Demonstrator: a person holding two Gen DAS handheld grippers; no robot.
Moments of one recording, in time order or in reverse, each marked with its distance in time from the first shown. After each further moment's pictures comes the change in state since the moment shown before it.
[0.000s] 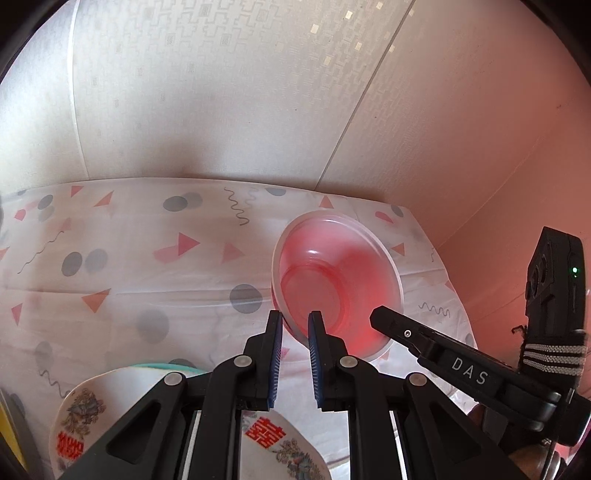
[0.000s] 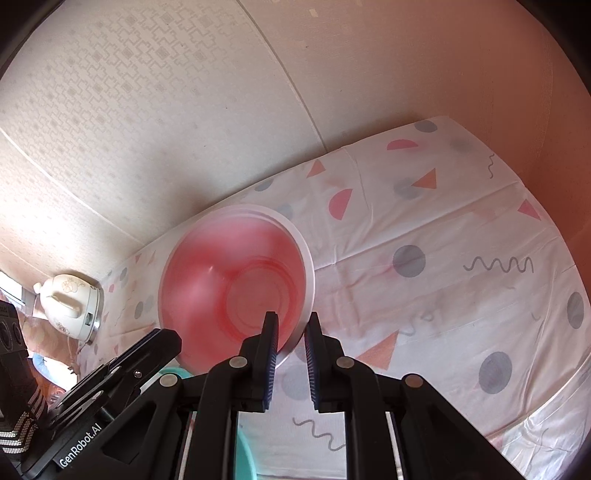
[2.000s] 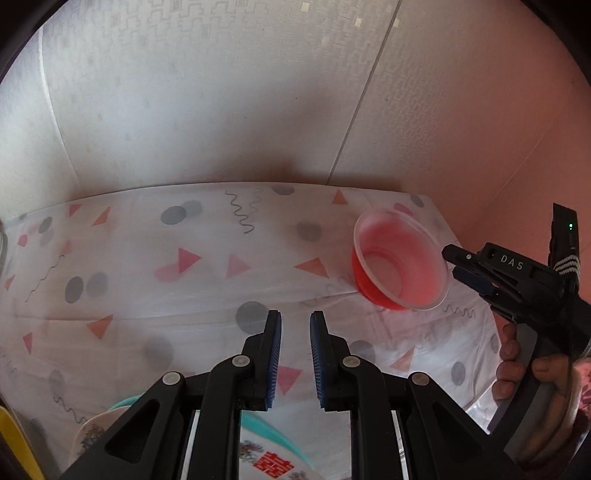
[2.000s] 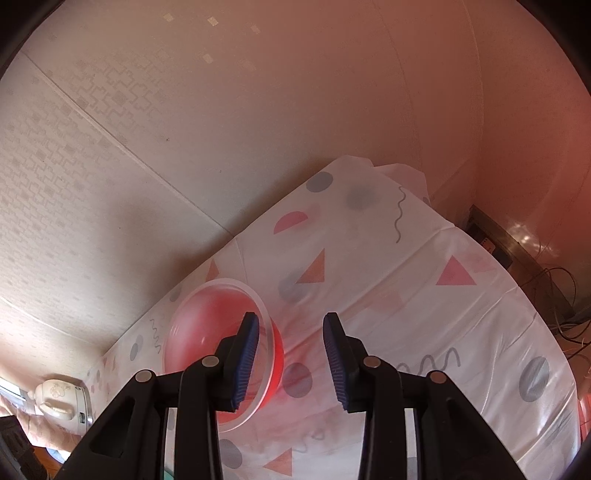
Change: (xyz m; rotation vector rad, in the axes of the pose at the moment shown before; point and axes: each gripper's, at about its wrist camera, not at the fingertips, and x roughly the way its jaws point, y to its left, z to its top) left arm 0.035 -0.010 0.023 0.047 0.070 0.070; right arm -0.004 -0.094 0.065 0.256 -0.146 -0.096
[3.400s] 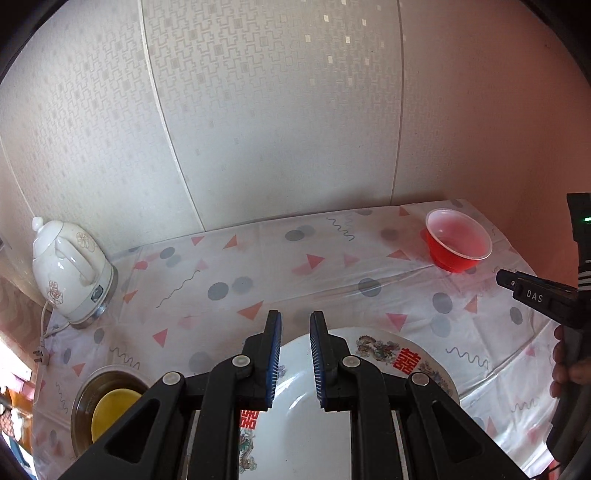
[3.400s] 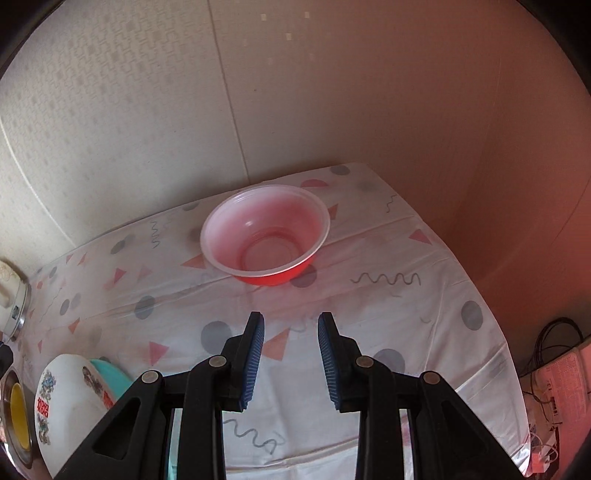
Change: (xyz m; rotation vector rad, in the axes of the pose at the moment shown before) left arm -0.110 0.054 -0.070 0.167 -0.220 0.278; right arm -0.056 0.053 -0.097 -0.335 -0.076 -0.249
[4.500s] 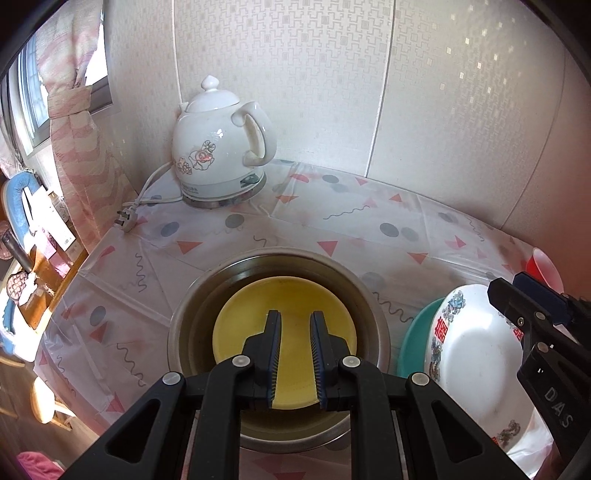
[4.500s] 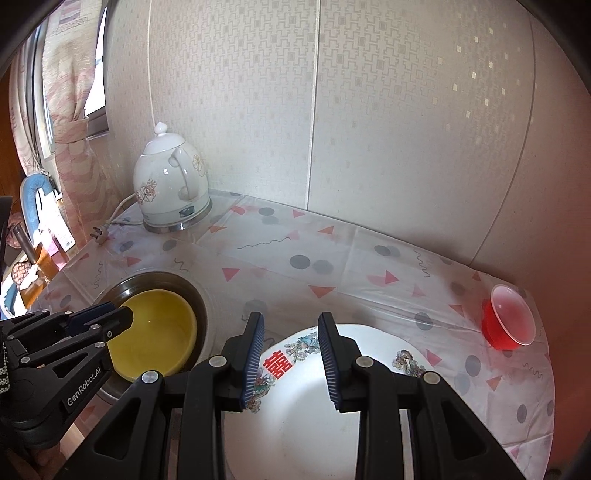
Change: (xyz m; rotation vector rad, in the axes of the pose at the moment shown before) left arm -0.046 0.159 -0.101 -0.415 0.091 0.205; right arm -0.099 0.261 -0.099 -0.592 -0.141 0.335
